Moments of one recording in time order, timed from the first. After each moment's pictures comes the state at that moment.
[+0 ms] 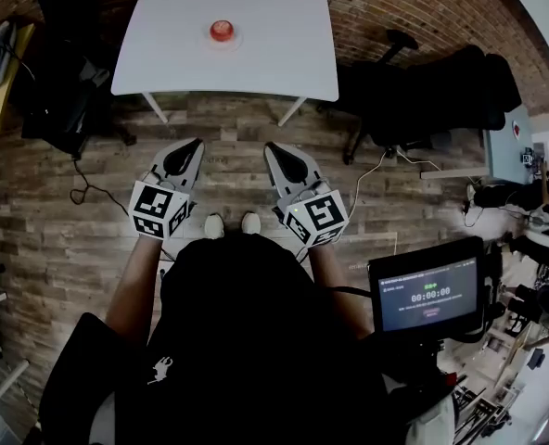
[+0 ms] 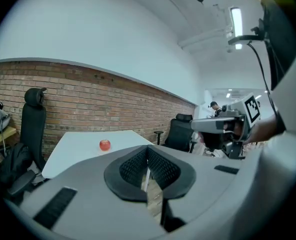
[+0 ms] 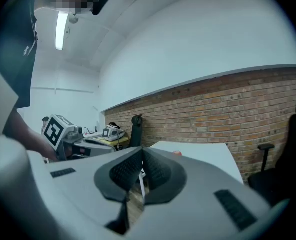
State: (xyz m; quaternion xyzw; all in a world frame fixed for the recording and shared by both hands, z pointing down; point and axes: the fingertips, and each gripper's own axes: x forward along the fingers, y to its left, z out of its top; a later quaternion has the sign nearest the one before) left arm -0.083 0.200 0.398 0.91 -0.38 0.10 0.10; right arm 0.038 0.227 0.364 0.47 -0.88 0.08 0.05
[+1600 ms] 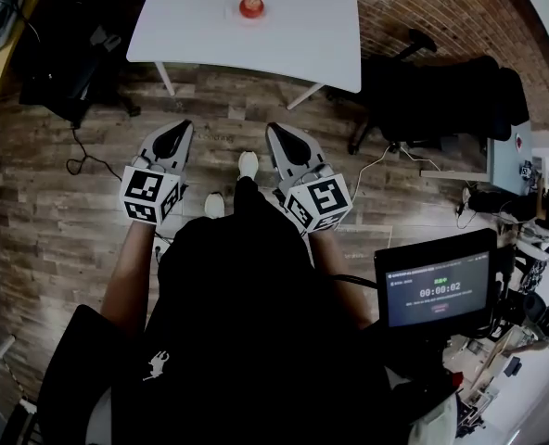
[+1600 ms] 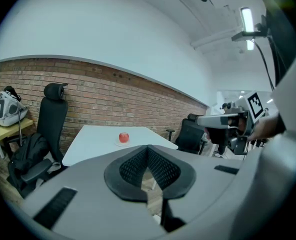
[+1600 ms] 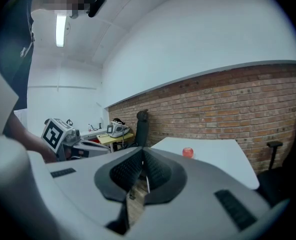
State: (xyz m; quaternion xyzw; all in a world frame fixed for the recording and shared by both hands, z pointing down) left arm -0.174 0.204 0.429 0.88 -0.44 0.09 0.13; right arm -0.031 0.223 0.381 0.44 -0.89 0.08 0.07
